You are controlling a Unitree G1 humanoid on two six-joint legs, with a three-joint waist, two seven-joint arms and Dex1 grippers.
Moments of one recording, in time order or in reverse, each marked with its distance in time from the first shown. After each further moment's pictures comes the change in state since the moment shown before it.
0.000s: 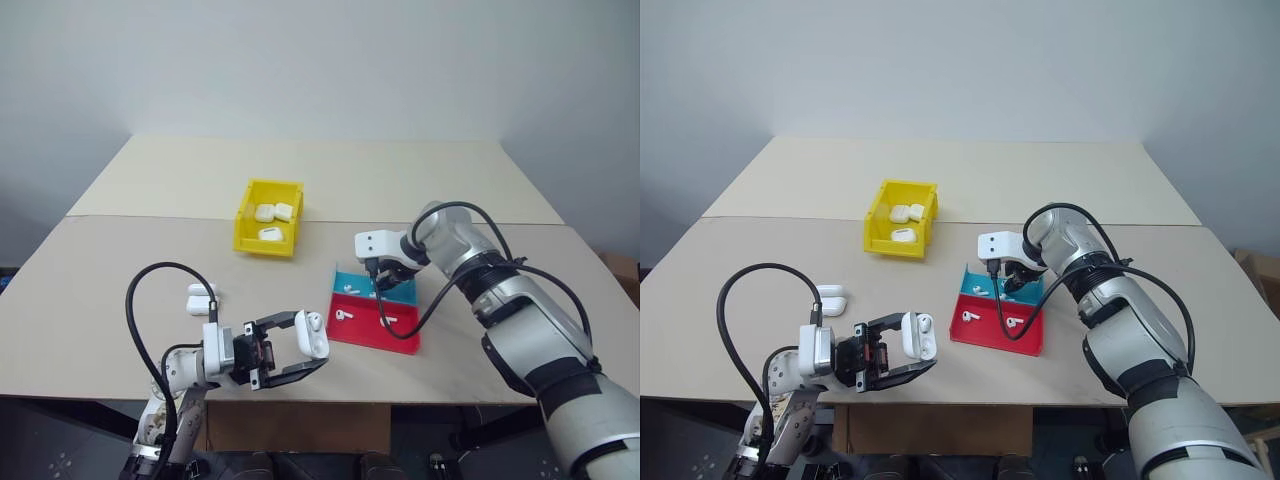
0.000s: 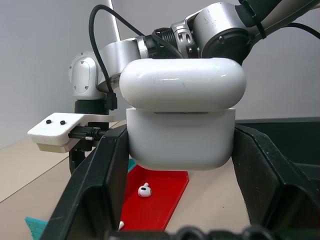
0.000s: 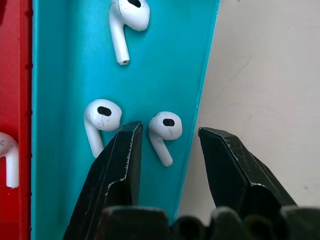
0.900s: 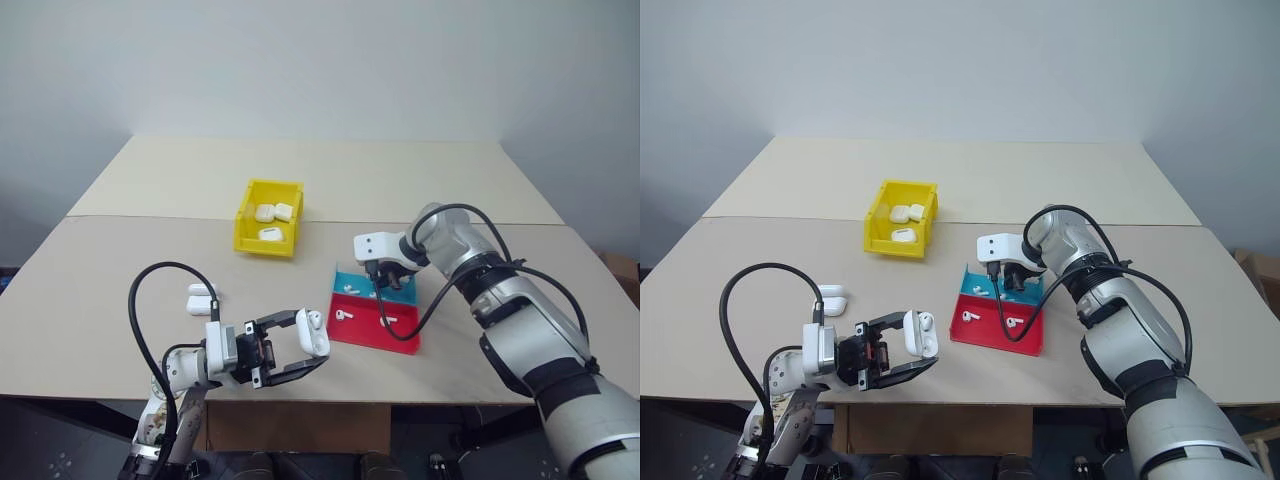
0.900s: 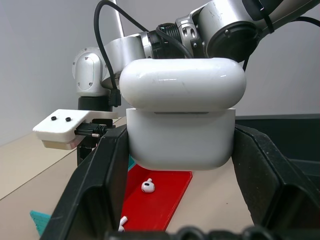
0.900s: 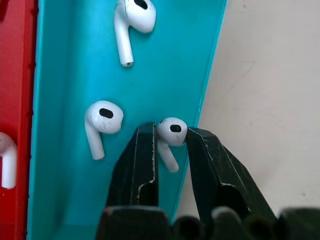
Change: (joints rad) left arm 0.000 0.011 -0.010 -0.001 0.015 -0.001 0.029; right arm 0.005 0.010 -0.023 0.017 -0.026 -0.040 0.001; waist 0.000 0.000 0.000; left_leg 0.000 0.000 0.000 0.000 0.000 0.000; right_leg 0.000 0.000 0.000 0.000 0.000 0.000
